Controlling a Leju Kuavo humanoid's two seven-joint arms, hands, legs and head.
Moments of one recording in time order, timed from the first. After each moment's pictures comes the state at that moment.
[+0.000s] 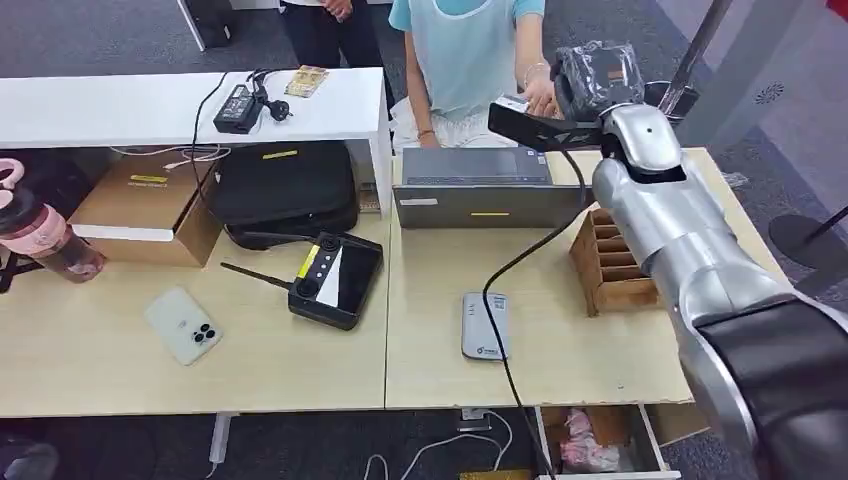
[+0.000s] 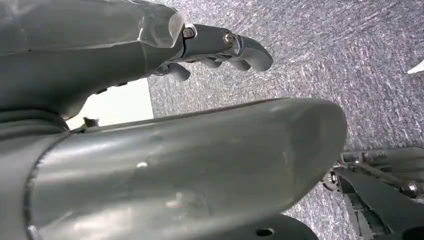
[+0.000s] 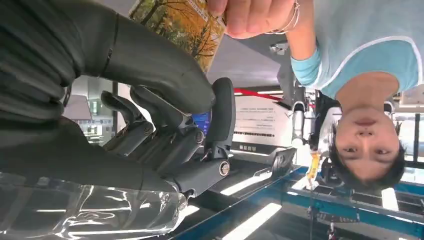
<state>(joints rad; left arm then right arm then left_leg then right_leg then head) -0.07 -0.15 1.04 -0.22 -1.34 0.12 0.02 -1.25 -0.02 0.57 -0.40 1.13 -0.26 -0.02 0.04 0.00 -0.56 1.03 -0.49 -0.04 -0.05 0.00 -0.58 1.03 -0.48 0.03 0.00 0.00</state>
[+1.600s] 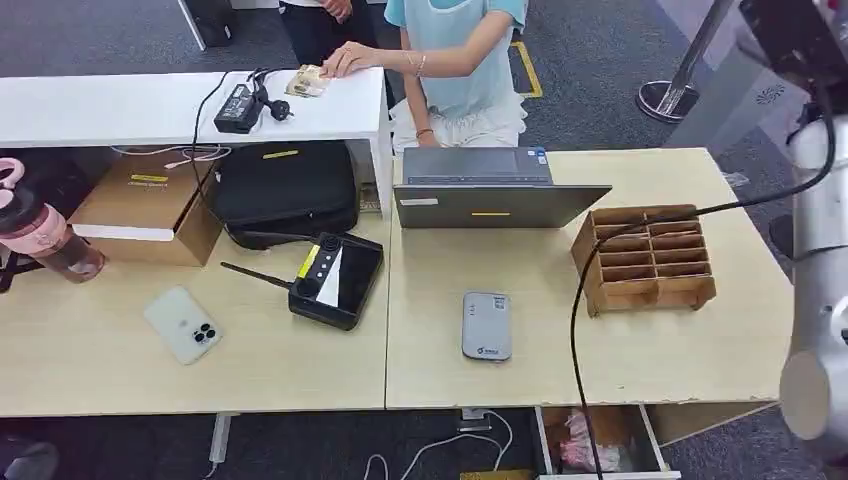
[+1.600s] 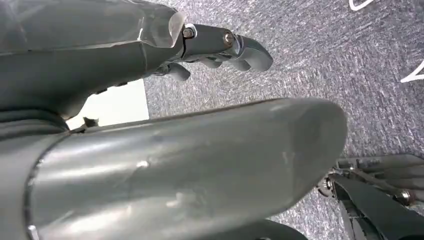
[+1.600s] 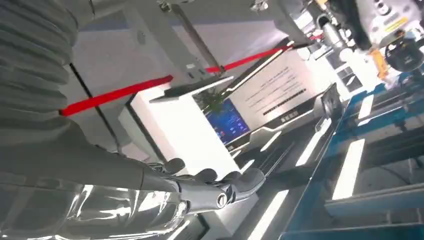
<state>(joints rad) -0.07 -0.15 1.03 -0.22 -1.33 0.14 0.00 -1.17 -0.35 0.14 -0.75 0.77 -0.18 -0.20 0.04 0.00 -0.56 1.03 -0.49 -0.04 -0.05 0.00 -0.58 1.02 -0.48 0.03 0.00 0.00</state>
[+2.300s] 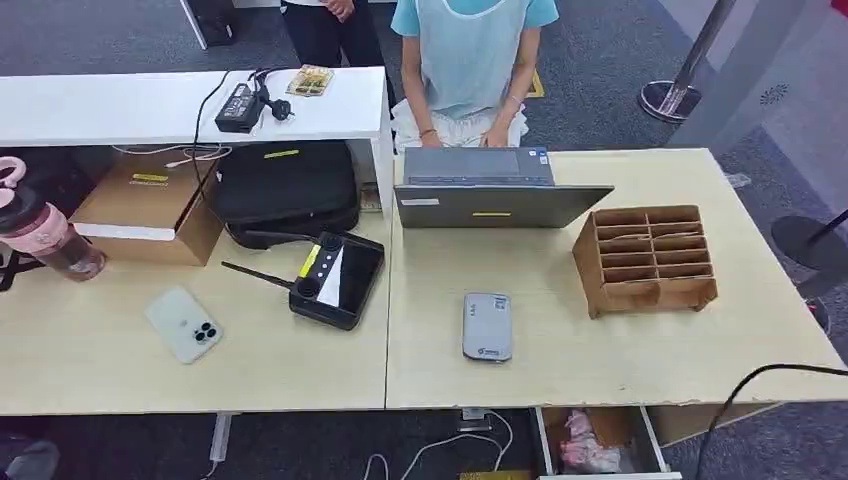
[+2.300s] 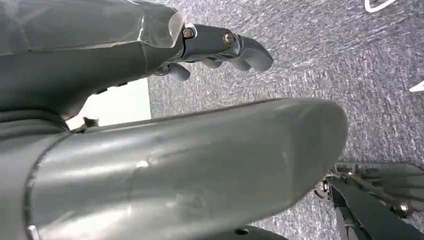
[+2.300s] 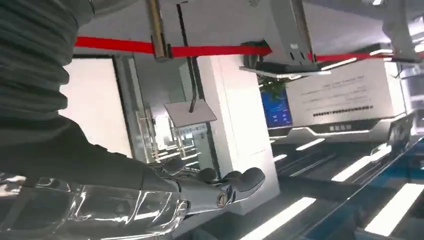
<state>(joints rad) -0.06 -0.15 1.05 -0.22 -1.27 0.17 -0.01 -0.39 -0.90 -0.12 -1.31 0.59 -0.01 -0.19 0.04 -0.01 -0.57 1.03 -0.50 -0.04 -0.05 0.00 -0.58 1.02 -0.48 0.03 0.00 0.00</state>
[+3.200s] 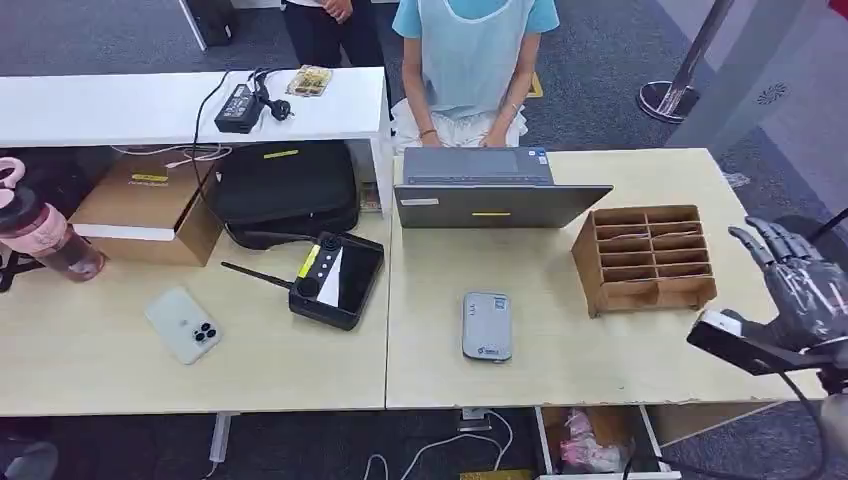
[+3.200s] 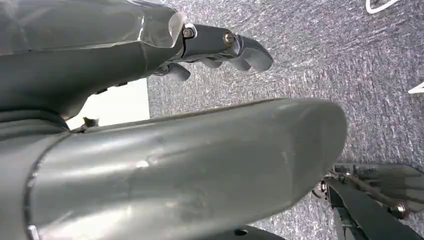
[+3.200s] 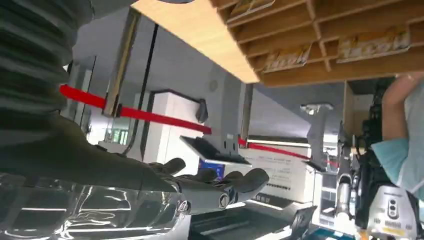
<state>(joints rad) -0.06 -0.15 1.06 -0.22 -1.28 0.17 -0.03 -0.13 -0.69 0.11 -1.47 0.84 -0.02 -0.18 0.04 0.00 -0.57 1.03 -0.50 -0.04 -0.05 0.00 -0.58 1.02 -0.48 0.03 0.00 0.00</state>
